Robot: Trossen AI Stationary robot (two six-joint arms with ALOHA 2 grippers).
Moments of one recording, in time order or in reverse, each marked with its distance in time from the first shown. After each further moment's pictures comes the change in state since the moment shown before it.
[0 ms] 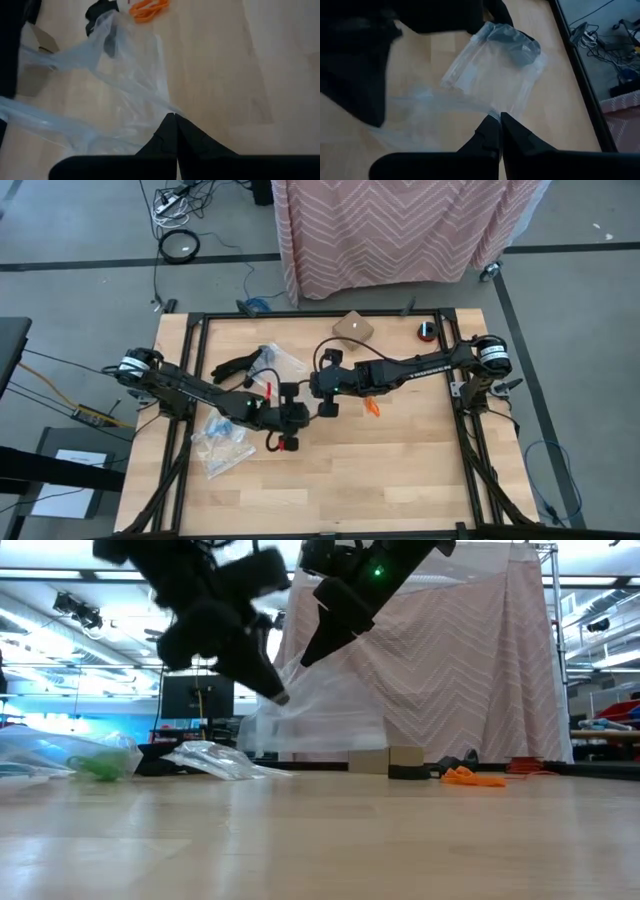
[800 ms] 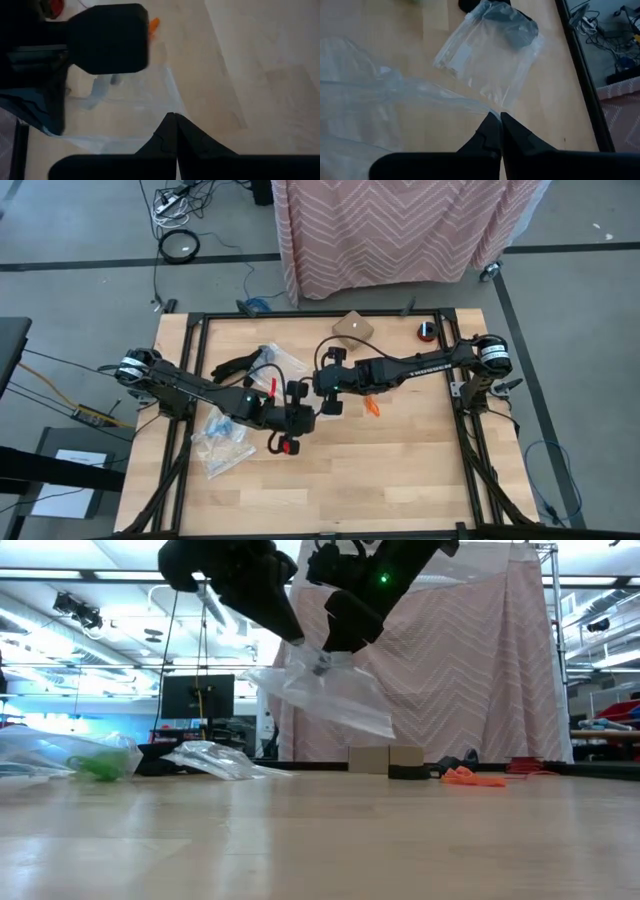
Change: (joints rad) left arm -0.021 0.001 0.245 -0.255 0.055 0.110; right arm -0.013 -0.004 0.001 -0.084 0.012 0.004
